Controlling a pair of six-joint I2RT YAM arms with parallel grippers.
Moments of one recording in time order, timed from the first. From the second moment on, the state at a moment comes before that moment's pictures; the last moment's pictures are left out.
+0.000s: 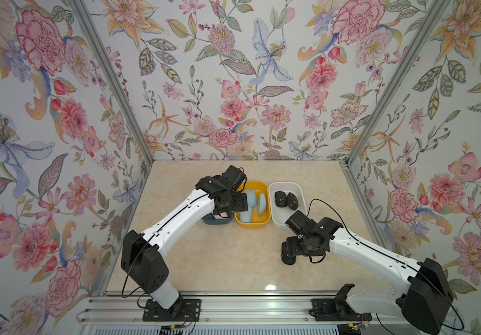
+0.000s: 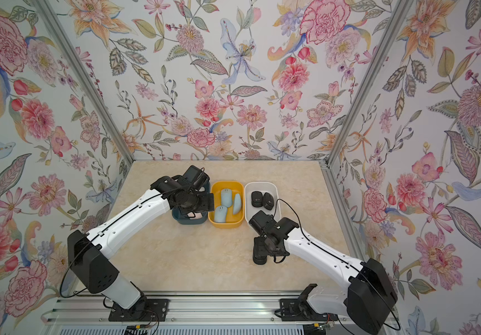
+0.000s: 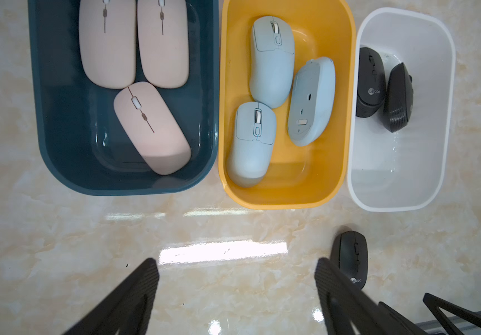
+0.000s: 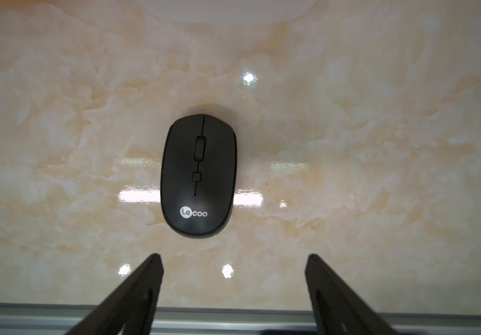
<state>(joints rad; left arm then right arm) -0.65 1.62 1.56 -1.06 -0.08 -0.69 0.76 1.30 0.90 -1.01 0.13 0.68</state>
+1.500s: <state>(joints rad) -0.65 1.57 1.52 -1.06 -0.08 -0.75 0.76 1.55 0.83 -0.77 0.04 0.71</state>
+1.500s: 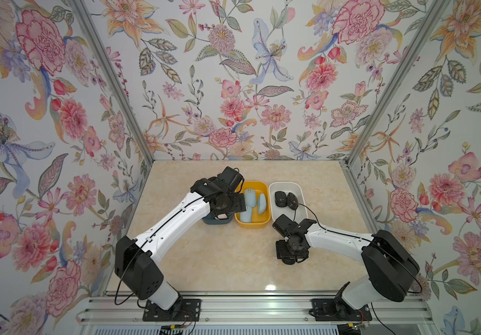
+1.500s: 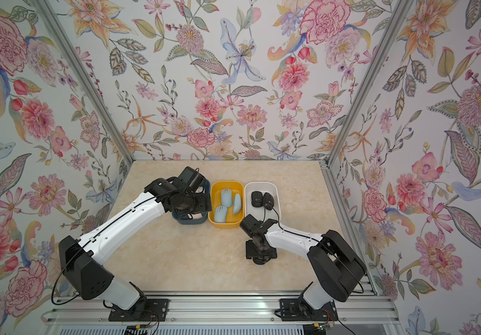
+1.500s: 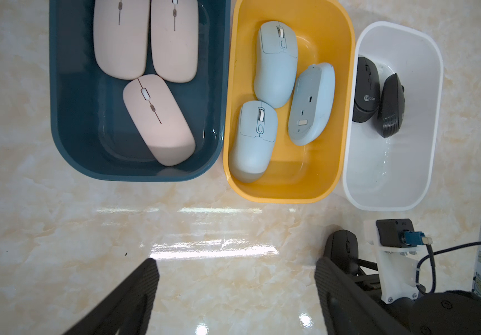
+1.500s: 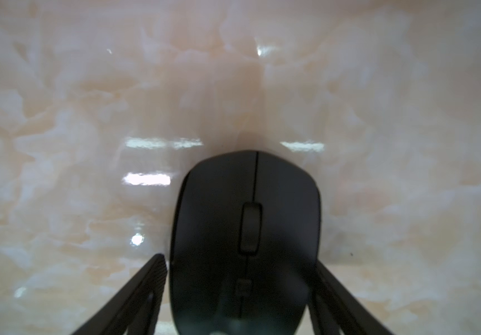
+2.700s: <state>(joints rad) -0.65 1.55 1.51 -1.06 -0.08 -0.77 0.64 1.48 1.32 -1.05 0.09 0.52</state>
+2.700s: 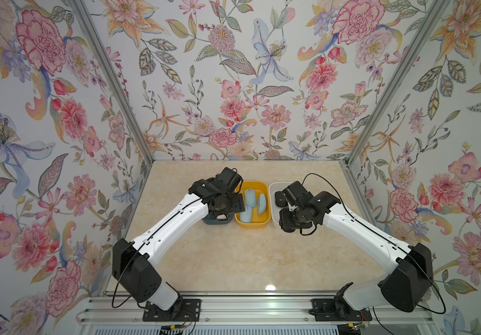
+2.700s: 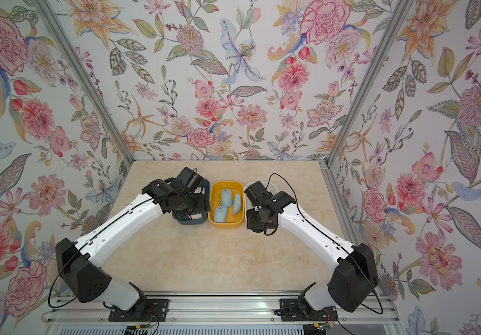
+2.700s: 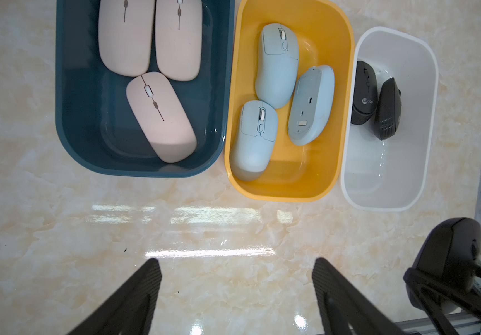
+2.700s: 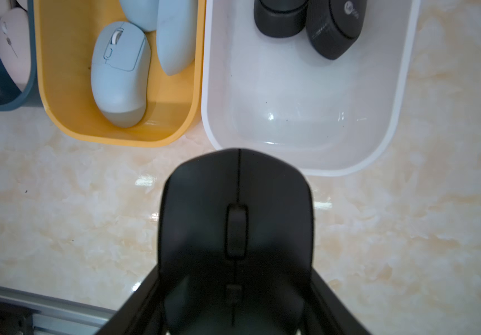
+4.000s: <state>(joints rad) -0.62 1.59 1.57 -1.07 -0.11 -0.77 0.43 2.09 1.63 -0.97 0.02 0.35</state>
